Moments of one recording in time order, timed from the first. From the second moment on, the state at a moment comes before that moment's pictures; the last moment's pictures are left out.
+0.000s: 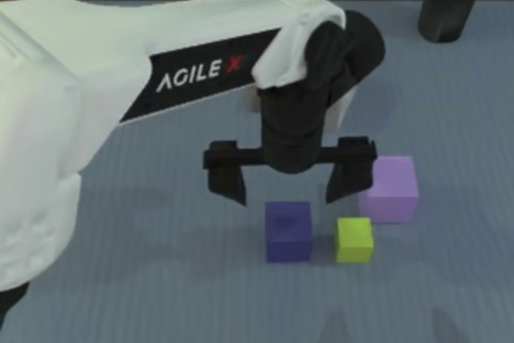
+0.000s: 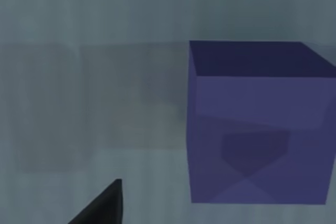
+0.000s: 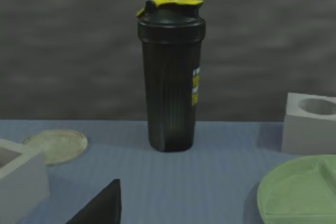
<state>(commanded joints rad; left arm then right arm) -0.80 2.19 1.78 -1.15 -0.01 -0.80 0.01 0.00 0.00 0.00 0.00 0.00</state>
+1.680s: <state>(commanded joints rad) -0.01 0.10 0.07 -0.06 -0.01 -0.07 0.42 2.00 1.54 -1.05 0.00 0.42</state>
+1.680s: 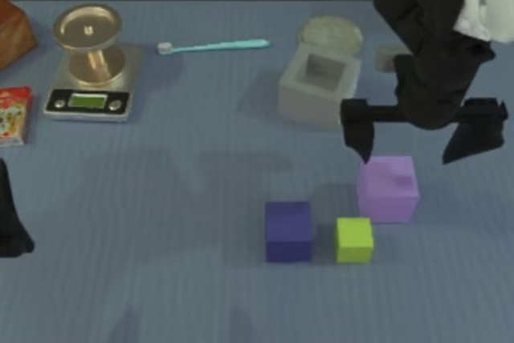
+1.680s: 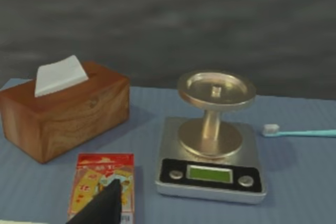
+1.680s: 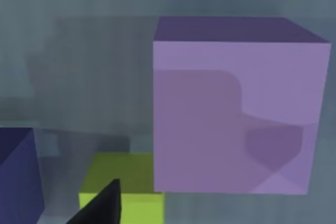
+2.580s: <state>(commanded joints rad) 0.02 0.00 0.00 0.00 0.00 0.00 0.44 2.17 1.53 -0.93 0.00 0.44</state>
